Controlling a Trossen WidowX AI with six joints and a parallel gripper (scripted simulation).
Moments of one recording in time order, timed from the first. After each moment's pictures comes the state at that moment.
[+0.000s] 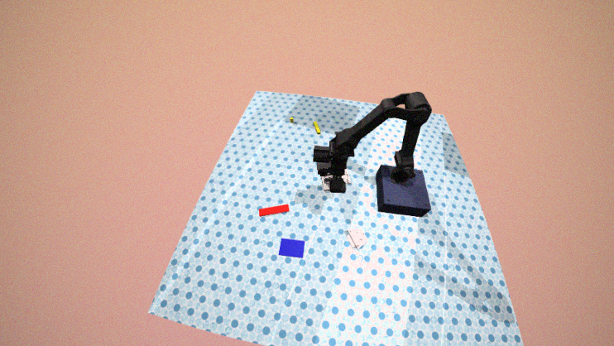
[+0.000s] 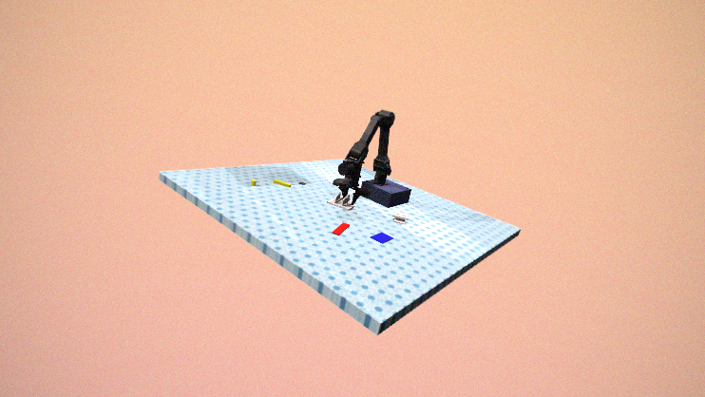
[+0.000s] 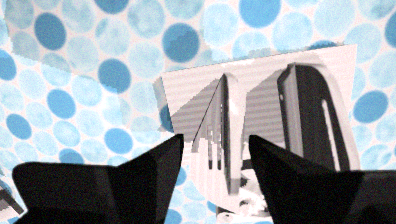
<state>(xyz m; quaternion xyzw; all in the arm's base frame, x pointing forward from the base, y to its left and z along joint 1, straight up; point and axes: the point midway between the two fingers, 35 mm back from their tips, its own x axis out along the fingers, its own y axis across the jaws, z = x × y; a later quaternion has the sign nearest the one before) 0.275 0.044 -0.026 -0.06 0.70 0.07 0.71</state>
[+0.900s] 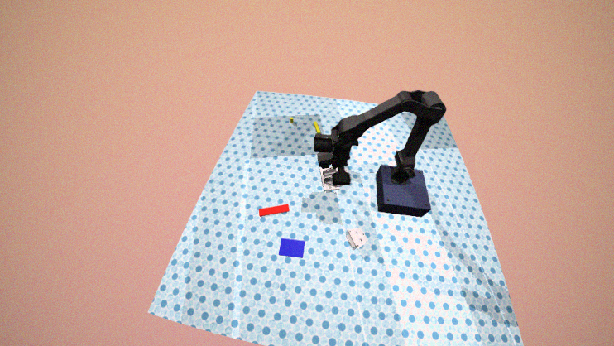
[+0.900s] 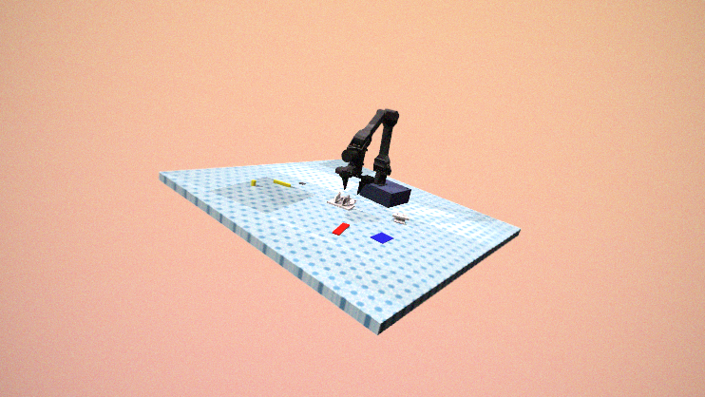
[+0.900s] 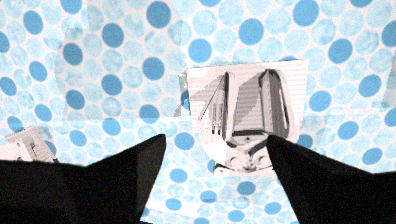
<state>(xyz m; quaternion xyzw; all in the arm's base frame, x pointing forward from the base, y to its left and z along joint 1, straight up) 0.276 0.049 0.037 -0.09 0.69 0.09 0.71</state>
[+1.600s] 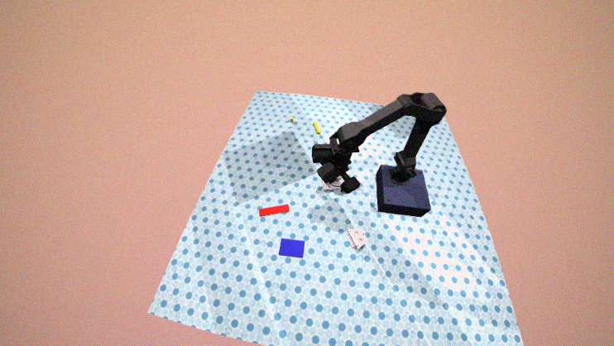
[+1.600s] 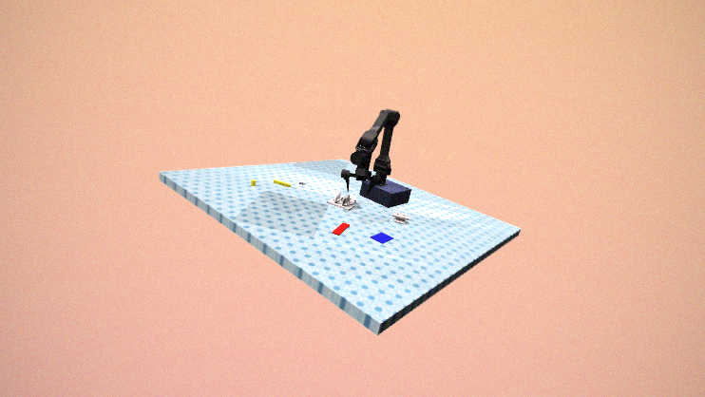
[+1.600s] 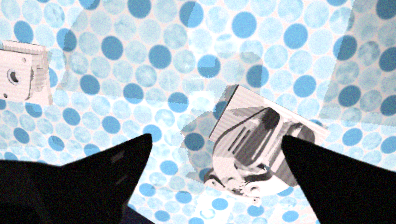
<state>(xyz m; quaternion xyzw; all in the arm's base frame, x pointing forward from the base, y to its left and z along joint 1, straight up) 0.273 0.088 0.040 -0.27 0.64 0.27 0.67</state>
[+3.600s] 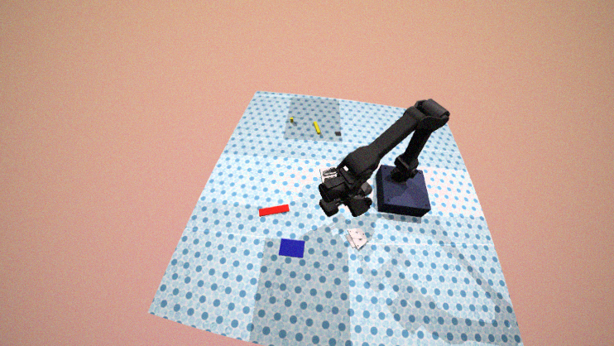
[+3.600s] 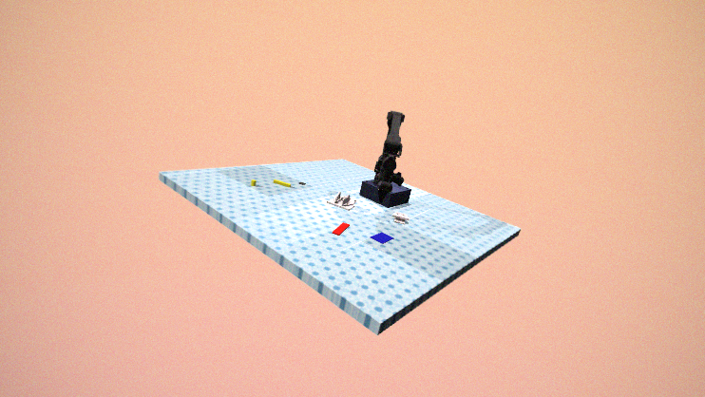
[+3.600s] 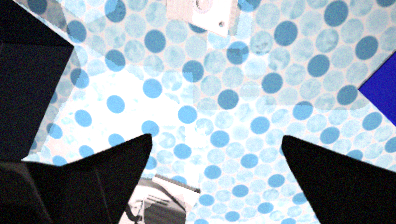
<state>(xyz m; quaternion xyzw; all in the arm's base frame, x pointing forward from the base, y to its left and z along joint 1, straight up) 0.233 0.196 0.052 -0.65 0.28 0.64 0.30</state>
